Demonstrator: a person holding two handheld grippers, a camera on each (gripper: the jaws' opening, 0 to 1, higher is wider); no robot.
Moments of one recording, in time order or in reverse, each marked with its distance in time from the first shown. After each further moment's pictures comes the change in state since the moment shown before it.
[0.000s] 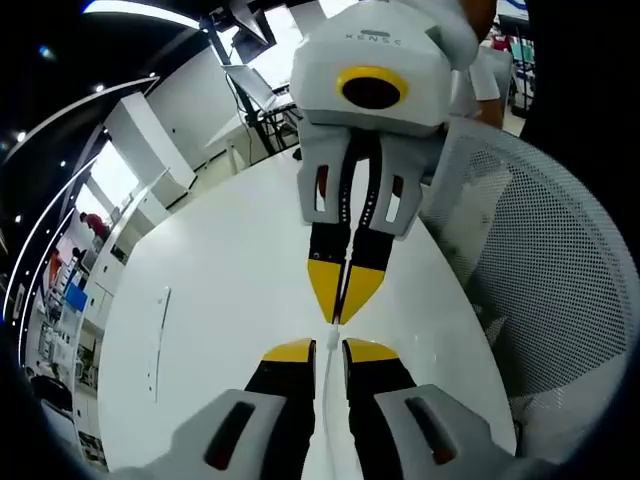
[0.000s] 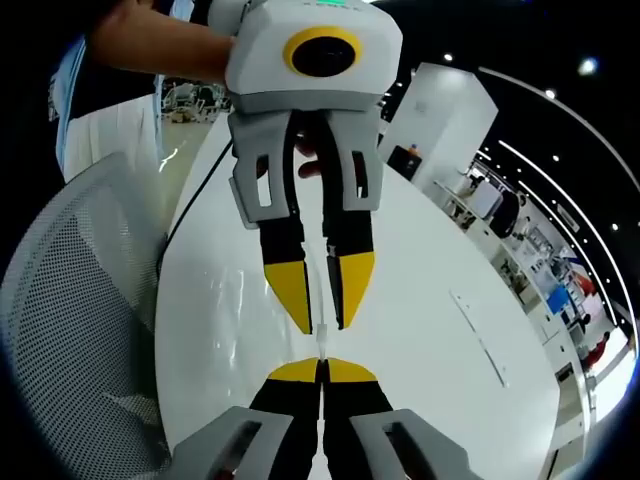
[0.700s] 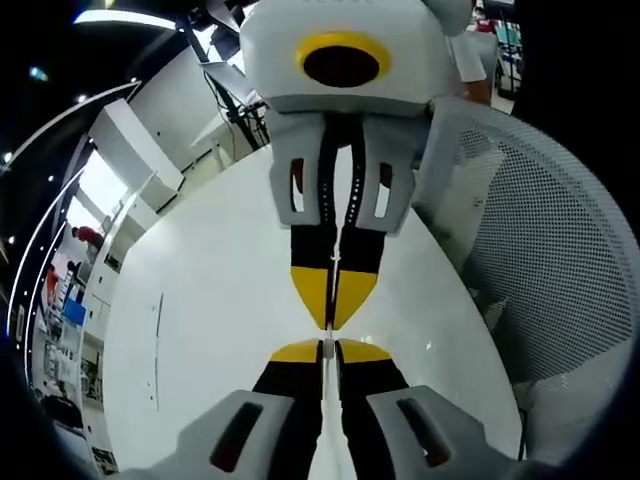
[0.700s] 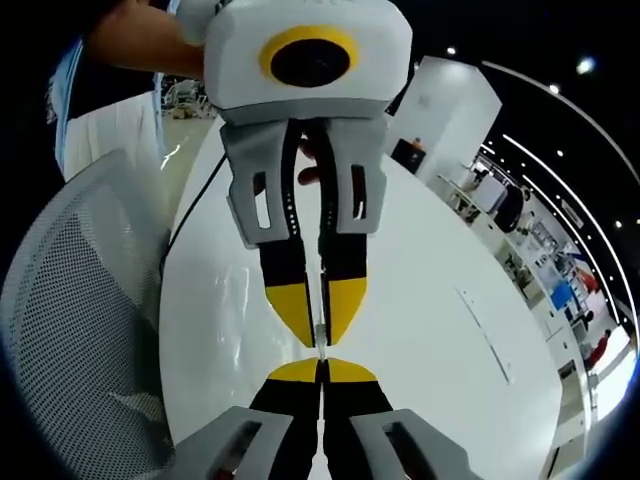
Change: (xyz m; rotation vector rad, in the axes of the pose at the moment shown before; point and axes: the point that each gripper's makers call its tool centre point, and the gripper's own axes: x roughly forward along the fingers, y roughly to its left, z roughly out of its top) left arm 0.012 -0.010 -0.004 0.072 0.047 -0.029; right arm 0.004 0.005 -0.003 0.005 0.029 0.016
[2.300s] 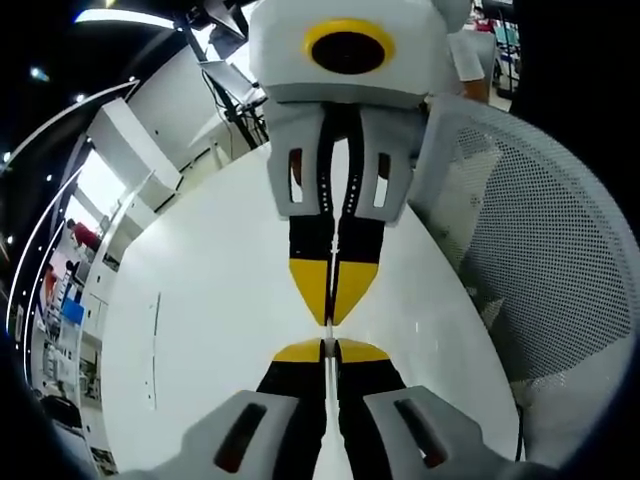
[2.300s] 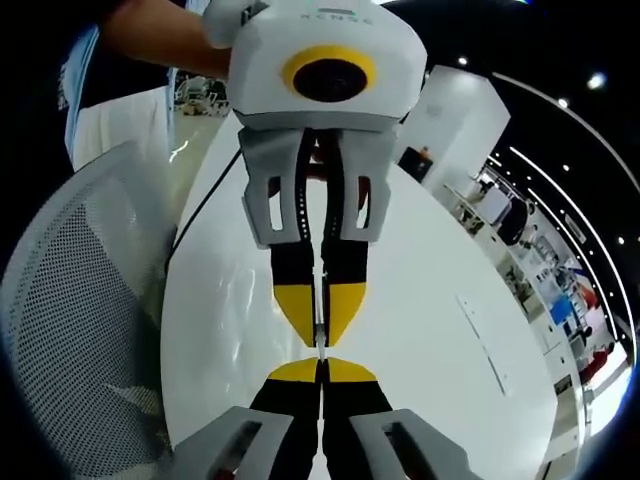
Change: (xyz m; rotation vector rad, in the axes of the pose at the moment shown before) left arm -0.002 -0.002 -0.003 -0.009 0.001 -0.009; right arm -0.005 0.004 0.005 -0.052 -0.016 0.007
